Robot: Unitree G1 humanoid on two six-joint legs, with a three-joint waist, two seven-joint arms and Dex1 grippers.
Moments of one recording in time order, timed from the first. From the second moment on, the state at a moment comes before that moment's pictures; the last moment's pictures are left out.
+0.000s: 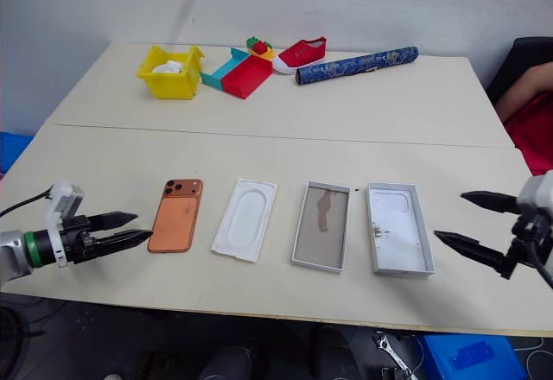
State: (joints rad) left arm -0.11 0.94 0.35 -0.07 -0.67 0.90 -1.02; right arm 0.22 -1.01 -0.71 -0.45 0.68 0.58 1.12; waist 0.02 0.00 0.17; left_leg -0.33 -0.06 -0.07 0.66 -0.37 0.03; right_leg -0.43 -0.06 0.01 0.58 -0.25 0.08
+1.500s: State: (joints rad) left arm -0.70 0.77 -0.01 0.26 -0.80 1.57 -0.88; right arm 0.39 -0.91 -0.56 -0.82 0.76 0.53 1.01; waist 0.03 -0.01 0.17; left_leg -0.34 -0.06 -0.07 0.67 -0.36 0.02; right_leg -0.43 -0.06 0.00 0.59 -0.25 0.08
